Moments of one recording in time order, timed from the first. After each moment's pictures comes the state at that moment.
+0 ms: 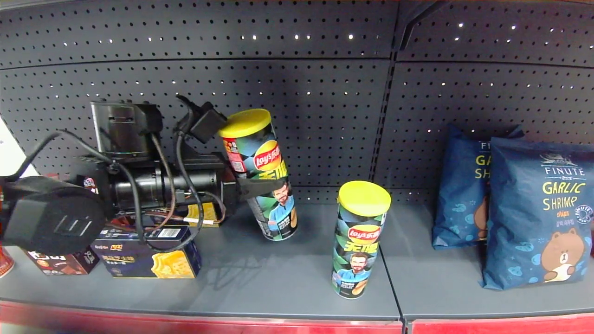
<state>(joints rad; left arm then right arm) -0.31 1.74 -0.99 -0.49 -0.74 0.11 0.20 0.09 0.00 -0.07 -0.04 -0.20</state>
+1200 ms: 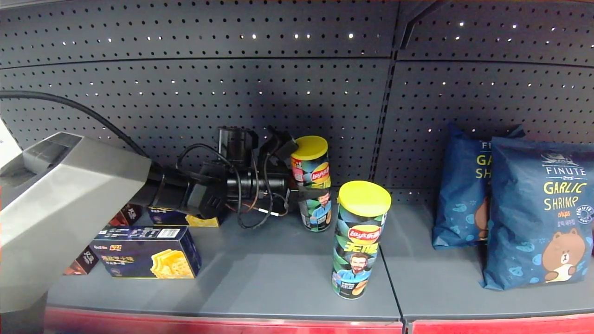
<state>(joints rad) -0.39 2.21 -1.44 -0.44 -0.80 0.27 0.20 0.09 0.00 -0.07 -0.04 -0.21</state>
